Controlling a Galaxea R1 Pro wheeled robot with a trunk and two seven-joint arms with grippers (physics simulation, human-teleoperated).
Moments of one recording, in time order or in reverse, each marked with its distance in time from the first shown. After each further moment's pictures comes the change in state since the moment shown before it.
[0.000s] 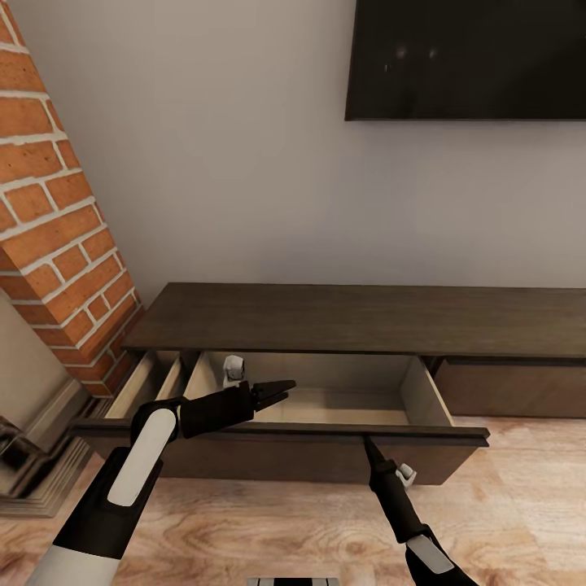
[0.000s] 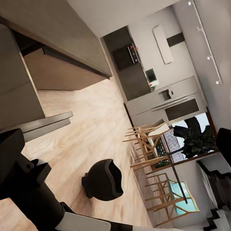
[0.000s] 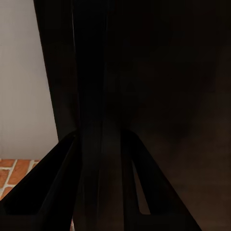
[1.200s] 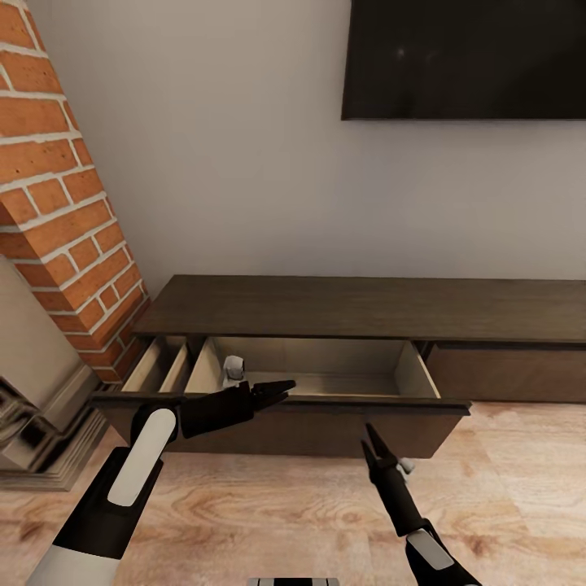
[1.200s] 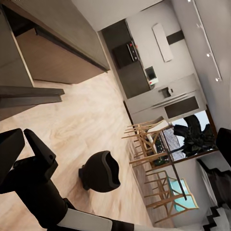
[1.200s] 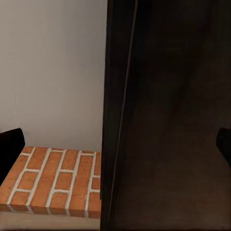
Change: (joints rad) left arm 0.000 0.000 0.000 0.000 -0.001 -0.001 0.001; right arm 0.000 0.000 -0.003 -0.032 0.009 0.002 0.043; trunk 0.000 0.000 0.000
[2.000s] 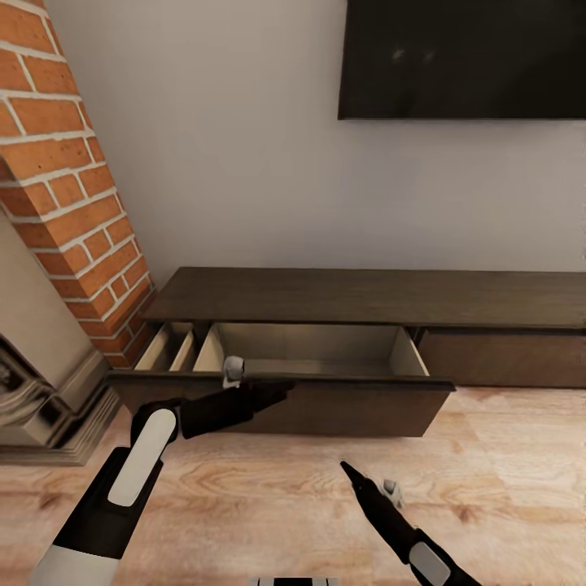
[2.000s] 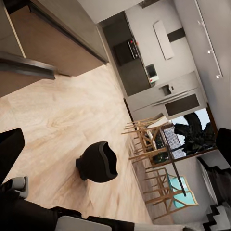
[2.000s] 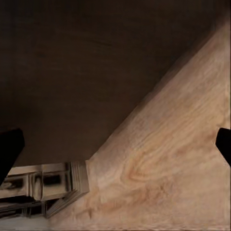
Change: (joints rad) left arm 0.000 0.001 0.000 0.006 -0.003 0.000 0.001; right arm -0.002 -0.034 0.123 0.068 0.253 0.010 -0.312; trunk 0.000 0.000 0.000
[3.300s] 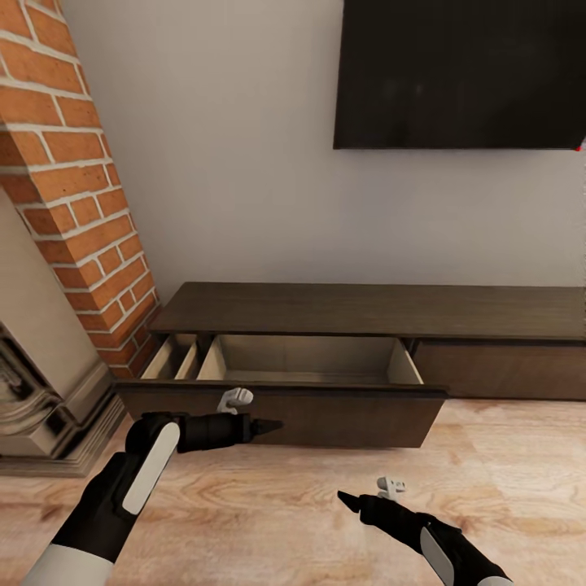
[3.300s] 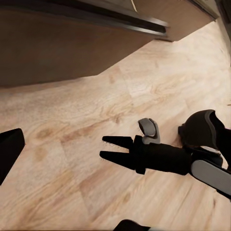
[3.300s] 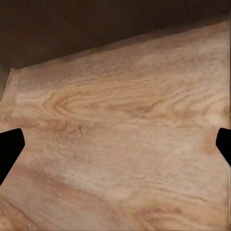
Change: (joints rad) left arm 0.003 0.037 -0.014 0.107 -0.461 -0.010 0.005; right arm -0.003 -0.059 0.024 -0.133 0.617 0.028 -0.136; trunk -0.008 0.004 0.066
